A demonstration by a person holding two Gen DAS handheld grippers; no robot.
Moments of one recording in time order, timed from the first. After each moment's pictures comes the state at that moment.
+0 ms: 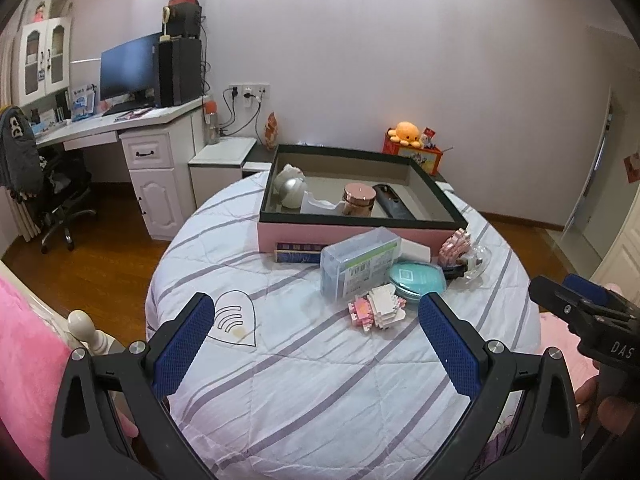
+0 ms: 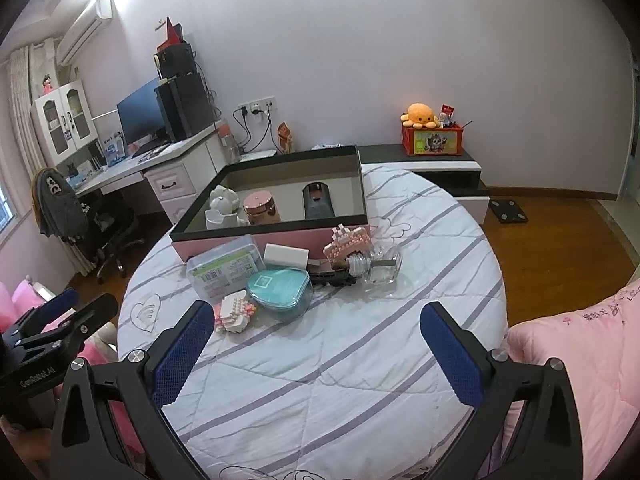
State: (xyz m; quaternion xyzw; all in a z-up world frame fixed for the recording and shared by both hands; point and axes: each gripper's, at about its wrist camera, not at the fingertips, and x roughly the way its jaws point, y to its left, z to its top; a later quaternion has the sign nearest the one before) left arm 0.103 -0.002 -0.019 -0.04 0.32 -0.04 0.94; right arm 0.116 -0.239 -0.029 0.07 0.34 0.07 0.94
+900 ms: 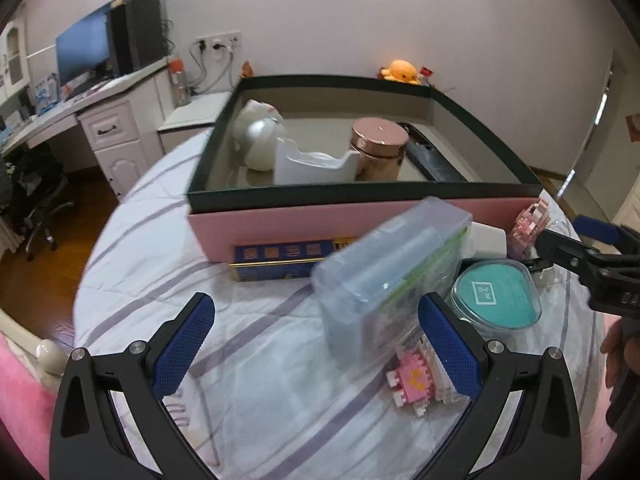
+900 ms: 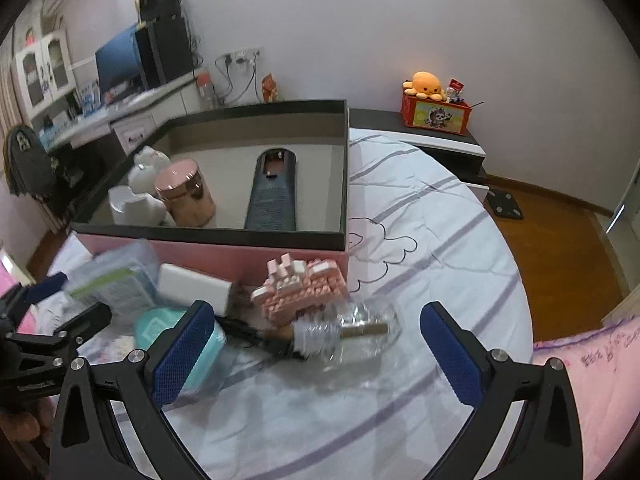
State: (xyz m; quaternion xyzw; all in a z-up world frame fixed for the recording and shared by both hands) left arm 0.232 -0.019 -0.098 0.01 0.41 -0.08 0.91; right arm 0.253 -0.244 -0.088 -0.01 0.42 0.05 0.91
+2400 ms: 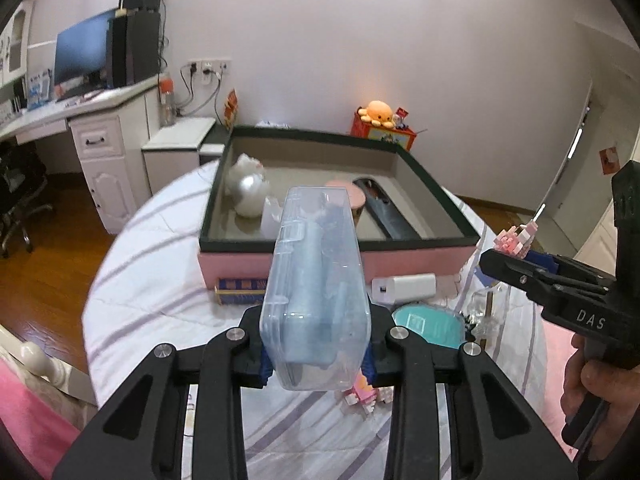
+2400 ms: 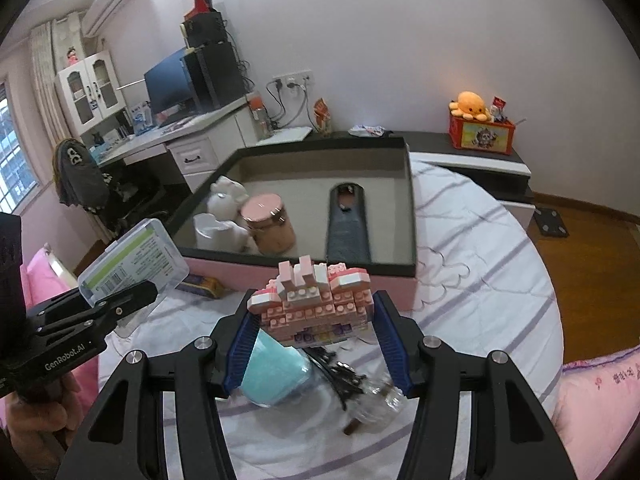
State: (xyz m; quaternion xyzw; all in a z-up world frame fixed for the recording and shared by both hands) left arm 0.192 -0.005 -0.042 -0.05 0.35 -0.12 0.93; right arm 0.227 -0.226 -0.048 0.04 0.37 0.15 0.92
